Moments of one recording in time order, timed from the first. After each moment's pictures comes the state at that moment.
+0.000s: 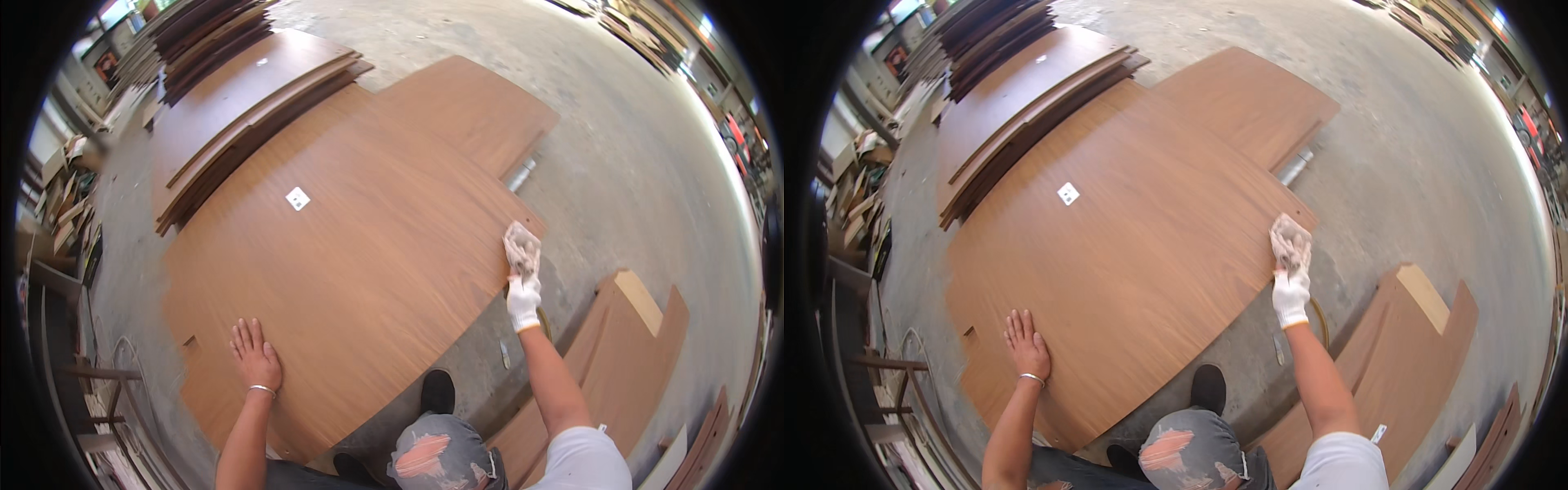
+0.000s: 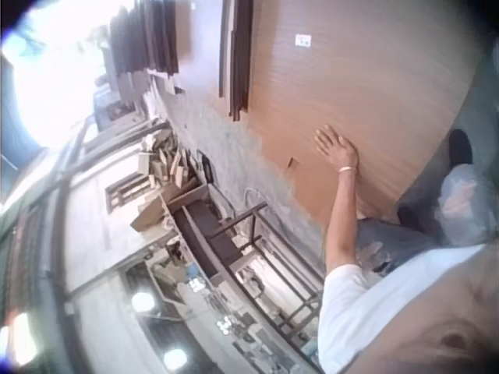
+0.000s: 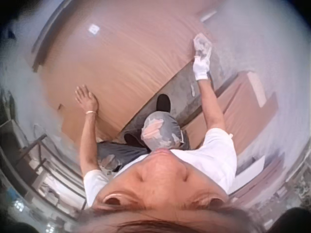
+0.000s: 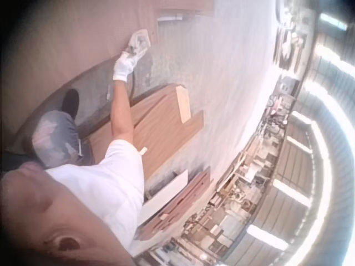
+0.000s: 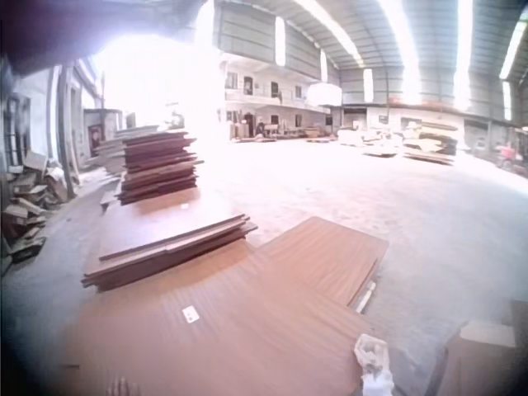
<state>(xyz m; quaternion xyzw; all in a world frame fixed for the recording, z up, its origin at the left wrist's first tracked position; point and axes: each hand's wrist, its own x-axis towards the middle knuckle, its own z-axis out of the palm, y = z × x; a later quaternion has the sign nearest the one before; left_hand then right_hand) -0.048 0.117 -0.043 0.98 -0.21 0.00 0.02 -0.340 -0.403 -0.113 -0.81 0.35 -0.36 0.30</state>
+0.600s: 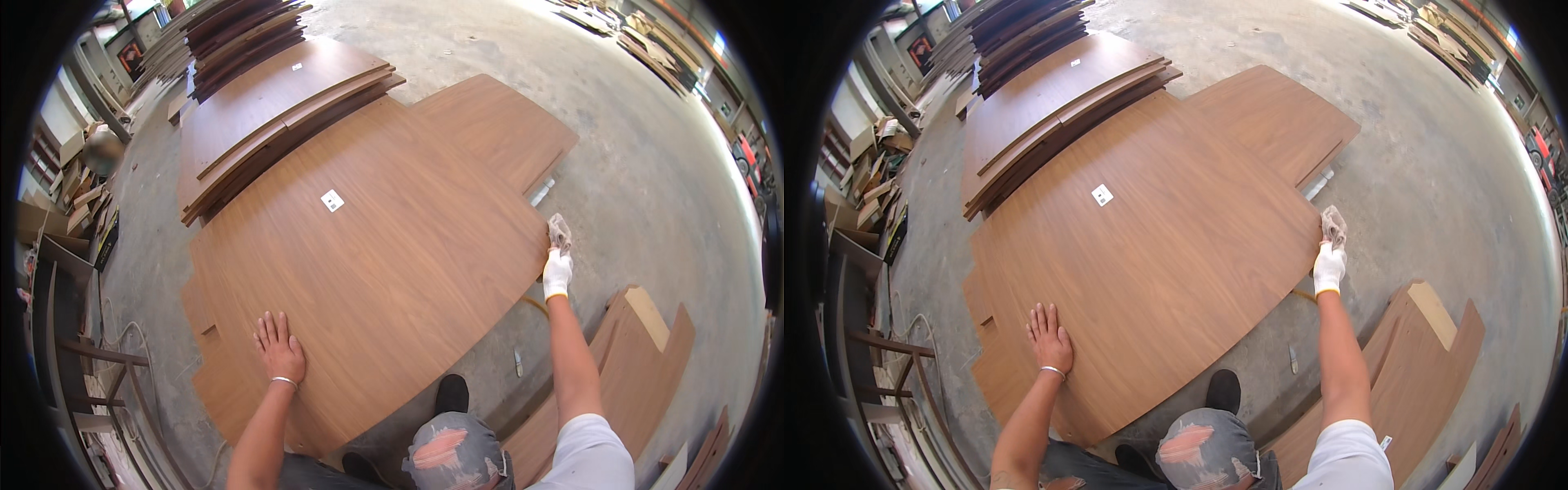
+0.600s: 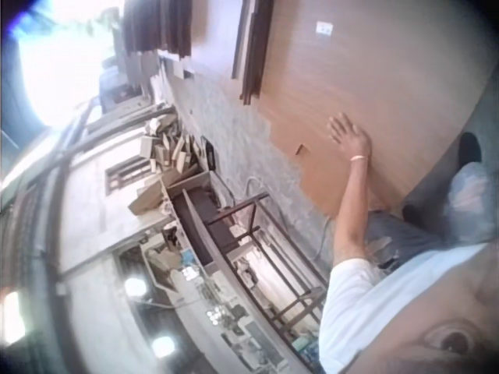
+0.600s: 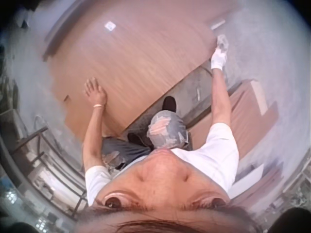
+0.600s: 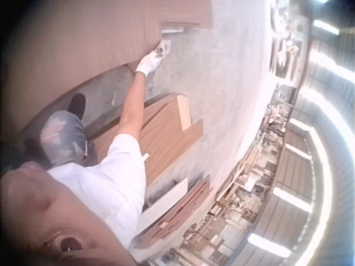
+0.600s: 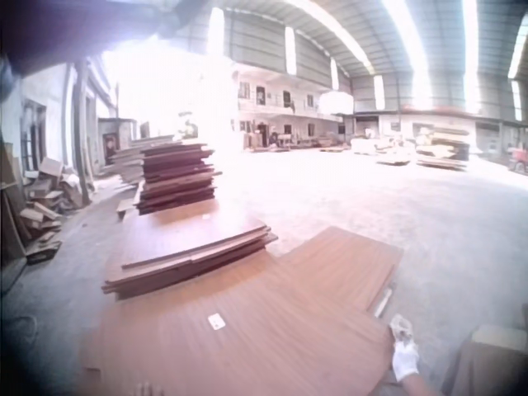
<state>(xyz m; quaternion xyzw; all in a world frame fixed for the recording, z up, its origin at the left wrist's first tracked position) -0.054 0.113 -0.047 0.98 -0.20 0.00 0.06 -0.308 -0.475 -0.074 -0.68 0.59 -0.34 0.28</state>
